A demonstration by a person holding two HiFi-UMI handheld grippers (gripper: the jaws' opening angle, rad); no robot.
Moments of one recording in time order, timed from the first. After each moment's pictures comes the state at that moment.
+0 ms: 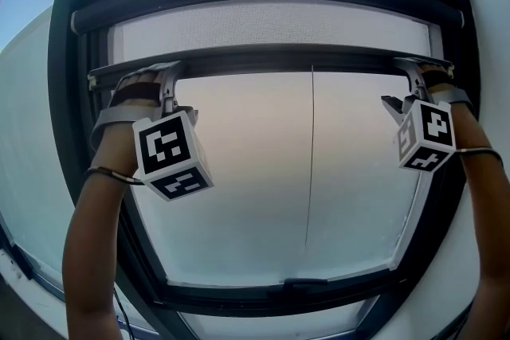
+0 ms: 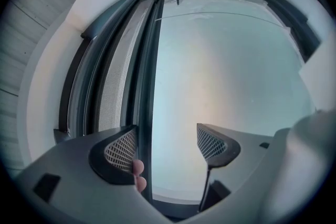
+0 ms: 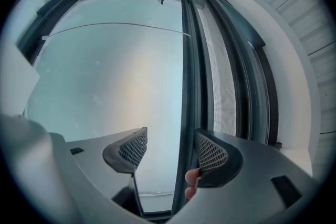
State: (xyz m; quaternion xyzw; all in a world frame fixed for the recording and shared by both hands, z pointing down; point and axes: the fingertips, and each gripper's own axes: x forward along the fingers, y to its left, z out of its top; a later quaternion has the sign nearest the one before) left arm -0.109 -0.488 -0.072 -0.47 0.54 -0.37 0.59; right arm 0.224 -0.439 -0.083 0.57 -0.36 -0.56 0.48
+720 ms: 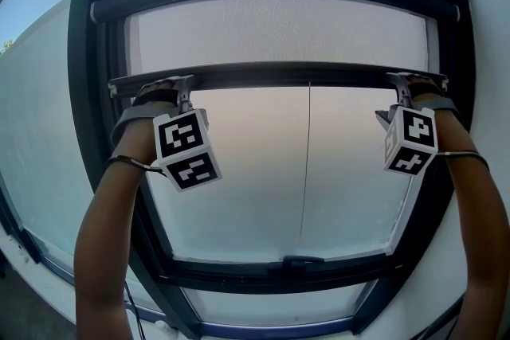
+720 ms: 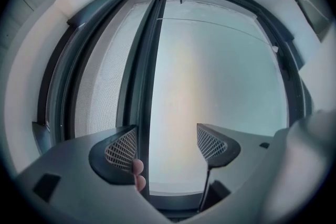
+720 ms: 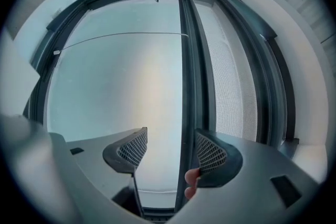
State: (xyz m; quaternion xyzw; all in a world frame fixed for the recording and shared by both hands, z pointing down) left arm -0.107 -0.482 -0.010 -0.54 0.50 -0.43 0.52; right arm 0.223 -0.433 -0.025 0.54 -0.41 -0.51 0.53
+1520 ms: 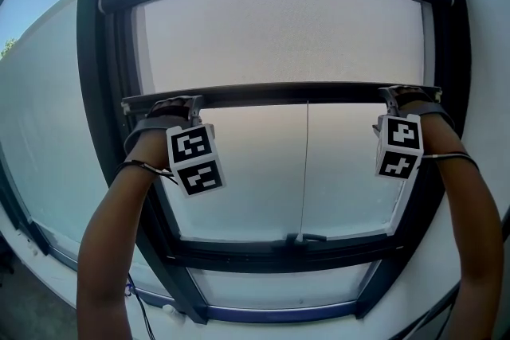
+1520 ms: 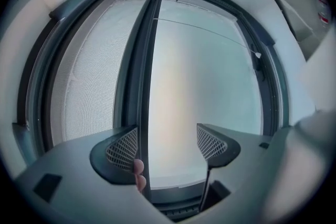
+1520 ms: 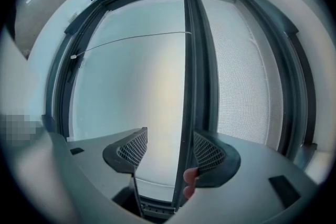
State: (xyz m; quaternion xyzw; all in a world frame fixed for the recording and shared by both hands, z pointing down) left arm -0.107 -0.465 0.080 -0.56 0.44 -0.50 0.48; right arm 0.226 -0.420 0.064 0.50 -0.44 -0.45 0.60
